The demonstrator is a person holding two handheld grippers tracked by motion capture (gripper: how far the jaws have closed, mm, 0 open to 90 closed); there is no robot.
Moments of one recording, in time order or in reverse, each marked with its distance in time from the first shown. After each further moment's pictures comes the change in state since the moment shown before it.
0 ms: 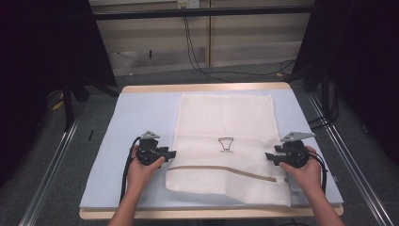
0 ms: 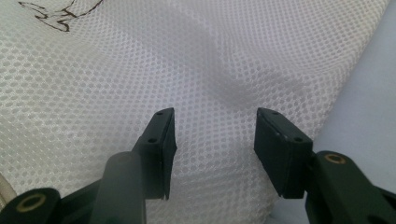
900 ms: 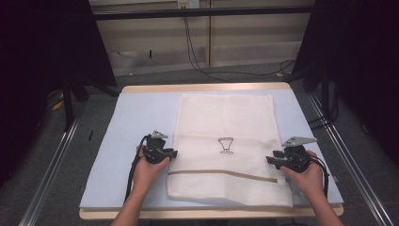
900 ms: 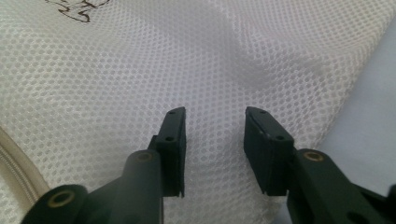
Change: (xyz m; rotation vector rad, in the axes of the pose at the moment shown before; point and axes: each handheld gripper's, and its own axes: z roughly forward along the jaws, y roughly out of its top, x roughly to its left) left arm -0.017 0.008 0.011 0.105 0.073 0.039; right arm 0.006 -0.012 -0.004 -0.013 0.038 0.002
